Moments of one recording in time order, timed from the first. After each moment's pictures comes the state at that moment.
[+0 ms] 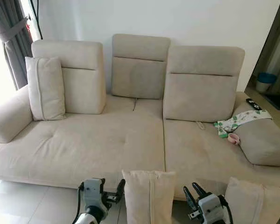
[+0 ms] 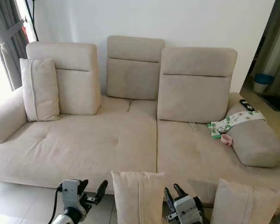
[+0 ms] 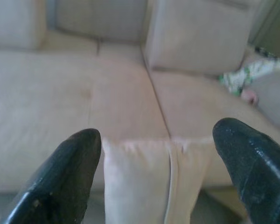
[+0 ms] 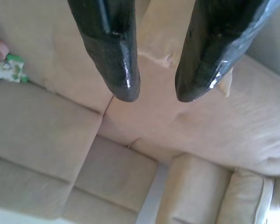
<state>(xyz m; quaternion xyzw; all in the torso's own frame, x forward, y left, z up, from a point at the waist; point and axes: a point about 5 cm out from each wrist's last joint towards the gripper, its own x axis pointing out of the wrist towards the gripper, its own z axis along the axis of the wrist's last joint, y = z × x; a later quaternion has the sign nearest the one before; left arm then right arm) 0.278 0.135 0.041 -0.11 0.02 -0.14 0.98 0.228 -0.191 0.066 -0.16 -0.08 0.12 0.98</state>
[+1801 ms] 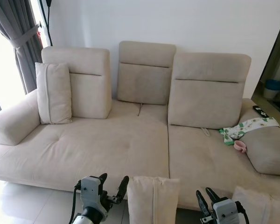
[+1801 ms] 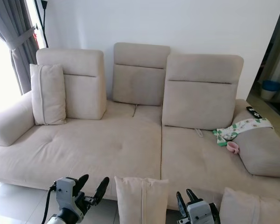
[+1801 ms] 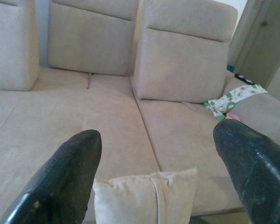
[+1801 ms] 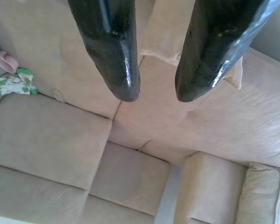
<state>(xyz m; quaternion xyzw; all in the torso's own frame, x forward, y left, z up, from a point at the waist) 0.256 0.121 0.076 -0.10 -0.01 -0.19 0.98 0.212 -0.204 0.067 -0.14 -0.04 0.07 0.99</state>
